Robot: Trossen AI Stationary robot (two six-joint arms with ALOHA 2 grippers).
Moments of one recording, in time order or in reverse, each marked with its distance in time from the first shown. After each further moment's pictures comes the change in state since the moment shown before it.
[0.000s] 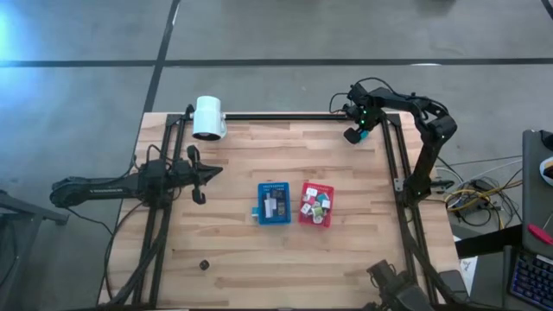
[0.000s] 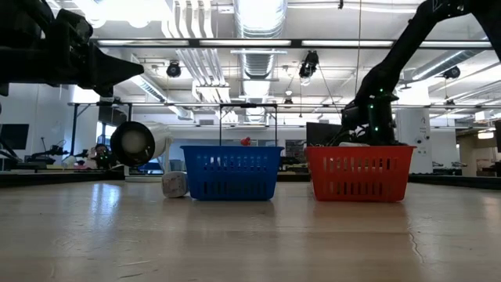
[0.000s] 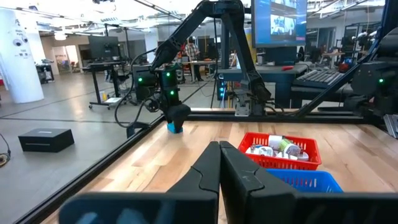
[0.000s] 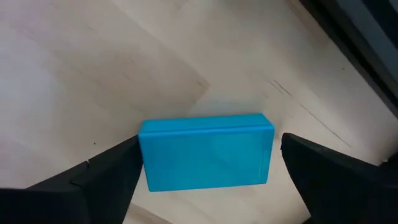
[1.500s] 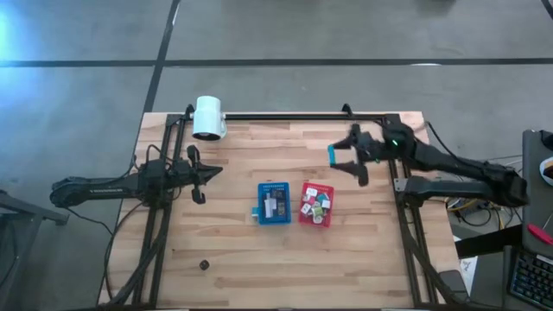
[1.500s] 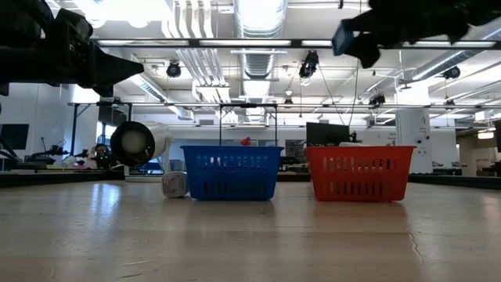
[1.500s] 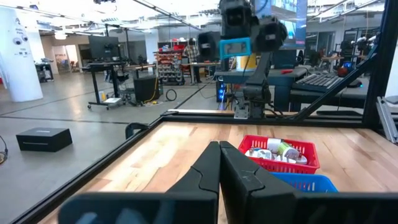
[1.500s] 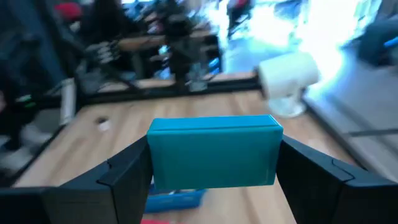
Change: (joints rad) left arm 0.000 0.001 0.000 0.009 0.000 -0.016; right arm 0.647 -1.058 -0.555 0.879 -0.505 0.229
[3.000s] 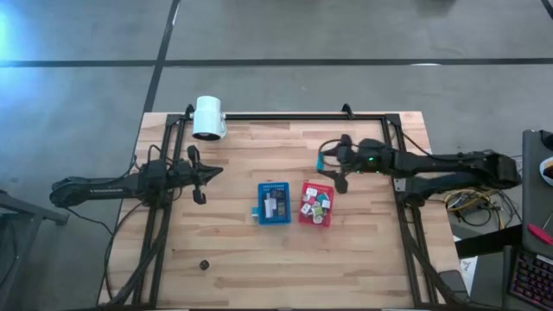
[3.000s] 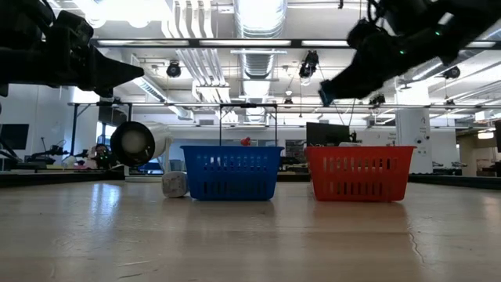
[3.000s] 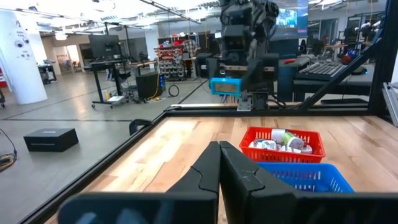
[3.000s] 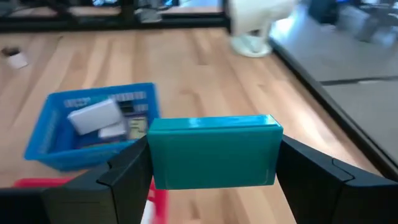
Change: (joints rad) left arm 0.000 0.003 0.000 -0.023 -0.005 0.043; right arm 0.189 0.215 -0.109 0.132 0.412 -0.075
